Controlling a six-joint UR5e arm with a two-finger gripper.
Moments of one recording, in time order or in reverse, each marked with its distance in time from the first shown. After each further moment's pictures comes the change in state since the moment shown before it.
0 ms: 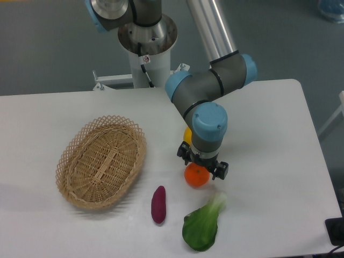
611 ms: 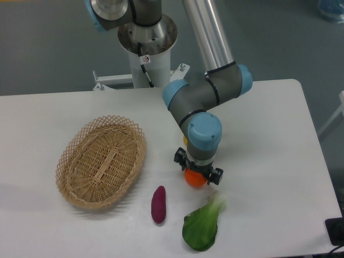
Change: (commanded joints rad) arm -0.012 -0.034 0.005 0.049 0.005 -0.040
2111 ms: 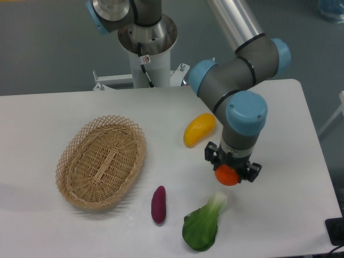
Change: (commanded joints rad) arm 0.103 0.051 0.290 -0.258 -0.009 0.112
